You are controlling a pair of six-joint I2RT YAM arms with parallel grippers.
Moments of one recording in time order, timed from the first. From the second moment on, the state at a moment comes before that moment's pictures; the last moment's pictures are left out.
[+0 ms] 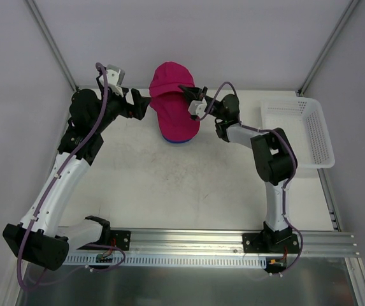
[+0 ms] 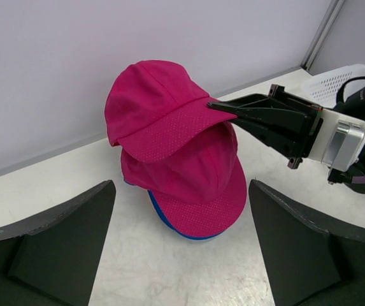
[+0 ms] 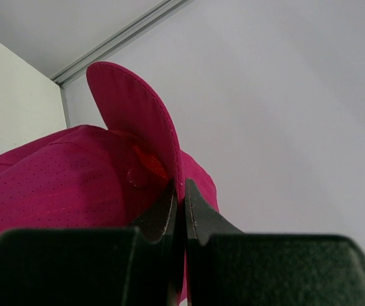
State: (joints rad) left arm -0.28 1.12 1.21 -0.12 0.23 -0.05; right arm 0.45 2.11 1.40 1.14 -0.79 -0.81
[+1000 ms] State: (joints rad) left arm -0.28 1.21 1.21 -0.13 0.27 -0.03; right arm 0.47 1.92 1.14 1.15 -0.75 -0.96
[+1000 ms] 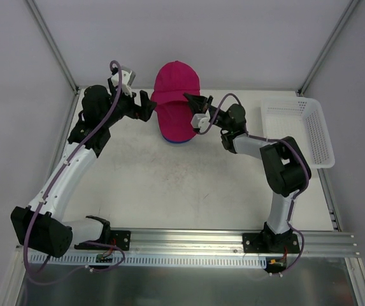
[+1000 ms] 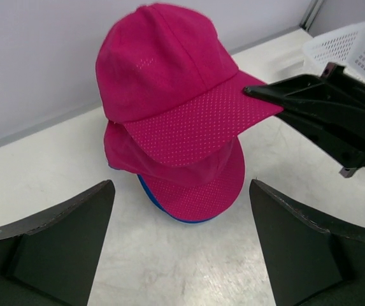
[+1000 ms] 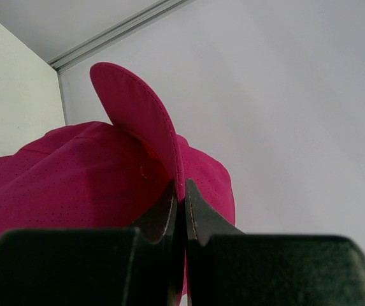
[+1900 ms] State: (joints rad) left arm -0.27 1.42 1.18 -0.17 0.34 0.03; right arm 0.46 1.89 0.95 1.17 -0.92 -1.10
